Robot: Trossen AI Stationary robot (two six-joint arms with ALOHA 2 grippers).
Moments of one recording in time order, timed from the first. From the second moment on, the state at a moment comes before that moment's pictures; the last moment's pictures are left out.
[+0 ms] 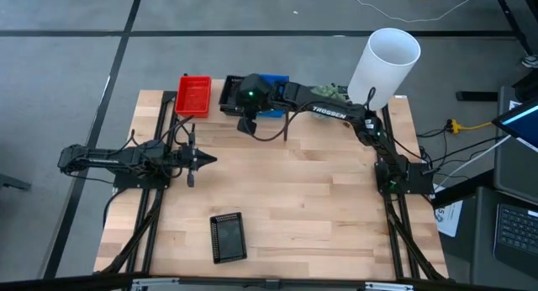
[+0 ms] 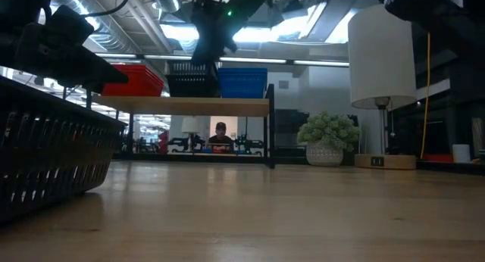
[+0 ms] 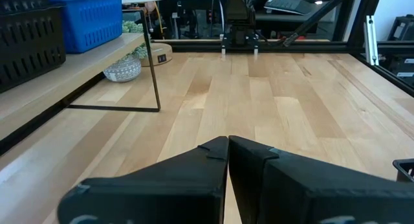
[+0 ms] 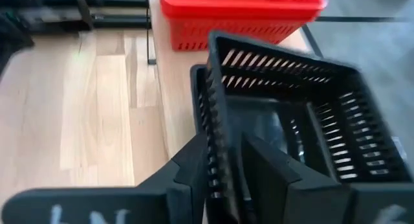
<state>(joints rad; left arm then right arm) 0.02 0.12 0.01 0.04 -0.13 0.01 -0.25 2.25 2.33 -0.79 0.11 -0.18</state>
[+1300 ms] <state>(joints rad) 0.02 0.12 0.01 0.04 -0.13 0.01 -0.25 2.28 2.33 -0.66 0.19 -0.22</state>
